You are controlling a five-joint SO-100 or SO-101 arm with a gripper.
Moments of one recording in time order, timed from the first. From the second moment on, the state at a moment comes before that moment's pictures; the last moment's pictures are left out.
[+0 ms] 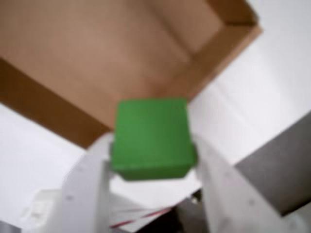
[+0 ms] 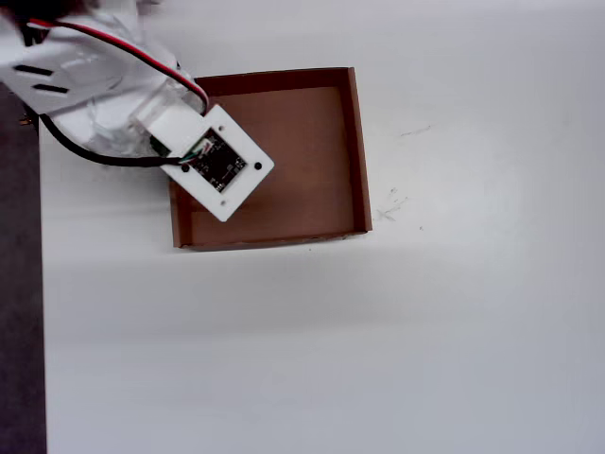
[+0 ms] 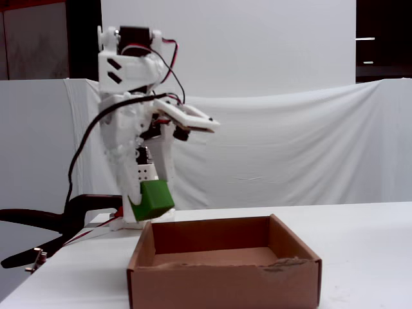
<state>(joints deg) -26.1 108.6 109.5 64.8 -104.9</state>
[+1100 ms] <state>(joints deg) -36.3 97.7 117.3 57.0 -99.8</state>
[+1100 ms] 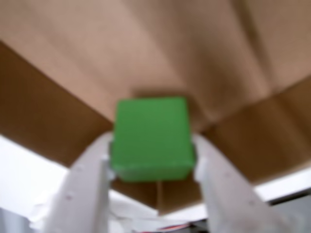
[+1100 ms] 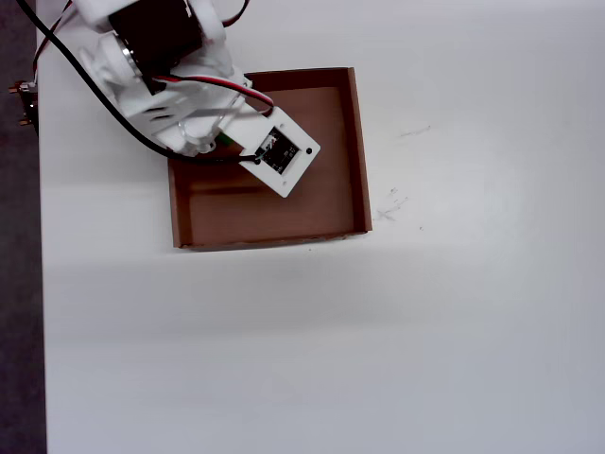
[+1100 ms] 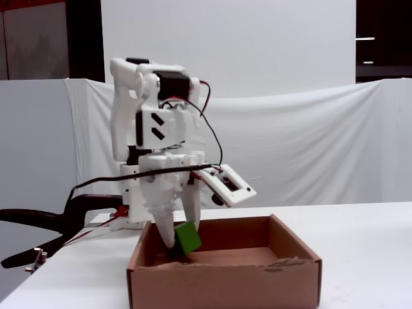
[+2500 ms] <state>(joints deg) -27.6 100.1 110.7 58.3 -99.5</state>
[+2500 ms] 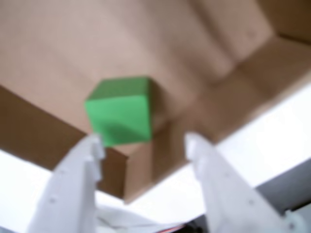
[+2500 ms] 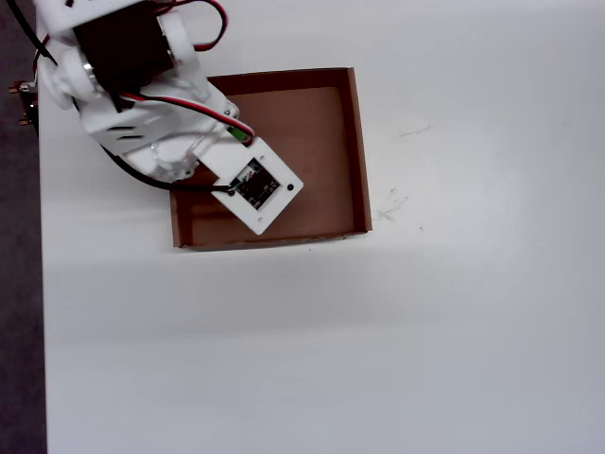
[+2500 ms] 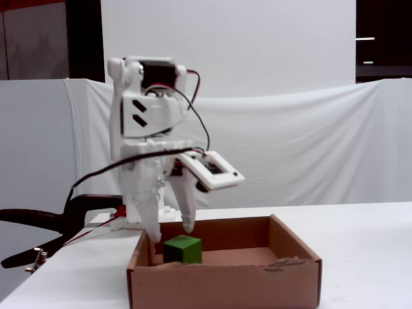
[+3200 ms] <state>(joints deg) 6.0 153.3 147.9 66.3 -82.4</state>
